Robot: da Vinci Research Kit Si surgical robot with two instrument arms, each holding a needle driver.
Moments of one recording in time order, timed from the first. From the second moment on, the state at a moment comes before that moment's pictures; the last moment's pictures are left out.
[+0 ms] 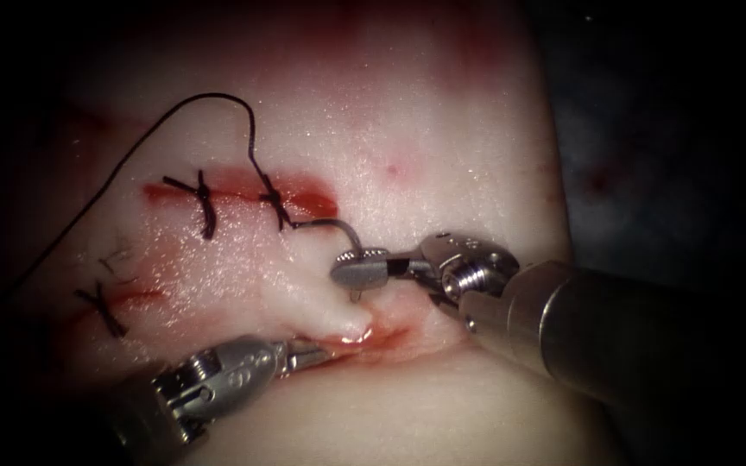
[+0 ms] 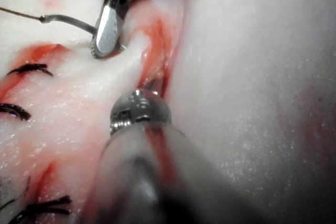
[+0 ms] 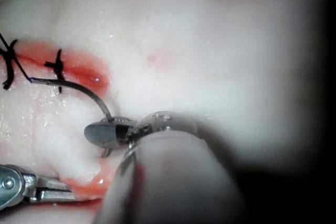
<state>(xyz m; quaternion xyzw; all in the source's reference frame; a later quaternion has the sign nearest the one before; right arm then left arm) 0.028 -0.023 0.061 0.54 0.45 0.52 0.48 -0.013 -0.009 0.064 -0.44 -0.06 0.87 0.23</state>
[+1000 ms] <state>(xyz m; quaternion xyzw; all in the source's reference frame) 0.027 -0.016 0.061 0.36 0.58 0.49 0.54 -0.012 -0.011 0.062 -0.43 -0.06 0.87 0.22</state>
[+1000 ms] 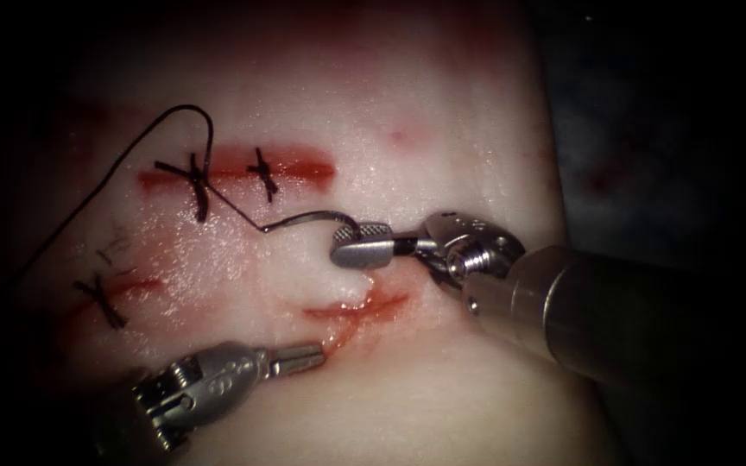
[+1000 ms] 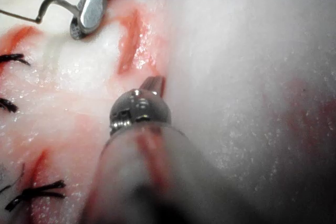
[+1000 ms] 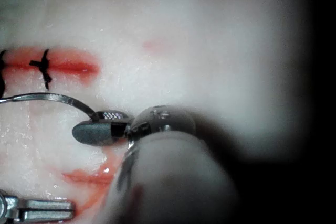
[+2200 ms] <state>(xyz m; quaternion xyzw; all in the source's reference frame) 0.033 -0.015 0.049 -0.19 0.46 0.04 0.86 -0.011 -0.011 0.062 -0.43 -0.06 0.87 0.23</state>
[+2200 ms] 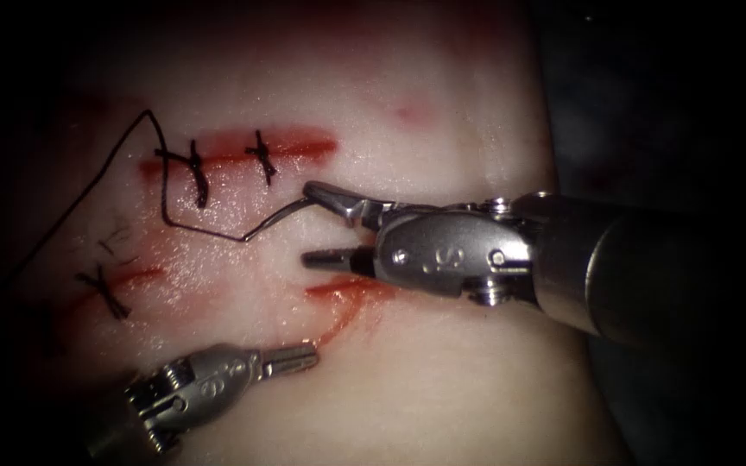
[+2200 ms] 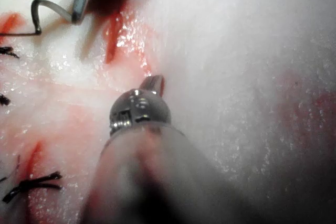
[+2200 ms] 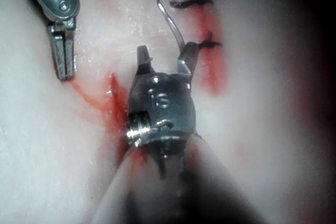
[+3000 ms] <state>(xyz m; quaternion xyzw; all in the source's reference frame) 0.036 -0.015 0.050 -0.26 0.33 -0.05 0.91 -0.011 -0.011 0.062 -0.43 -0.06 0.87 0.22</state>
